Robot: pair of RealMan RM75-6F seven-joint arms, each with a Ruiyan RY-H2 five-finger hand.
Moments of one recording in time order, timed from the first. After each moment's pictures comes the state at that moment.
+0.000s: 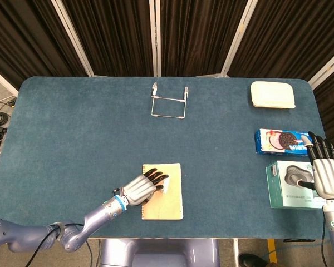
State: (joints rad) left arm -0.82 -1.72 -0.01 -1.42 1.37 0.80 0.29; right arm 0.23 -1.12 0.13 -1.49 -1.39 1.42 0.04
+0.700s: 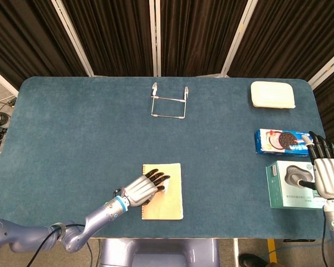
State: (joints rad) left arm -0.82 -1.74 -0.01 -1.42 1.38 0.80 0.29; right arm 0.22 -1.11 0.14 -1.49 -1.40 1.41 0.05
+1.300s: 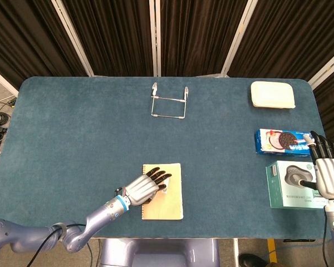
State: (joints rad) left arm -0.82 -1.74 -0.02 -1.42 1.39 0.82 0.29; right arm 0.21 -1.11 0.15 -1.50 -1.40 1.41 0.06
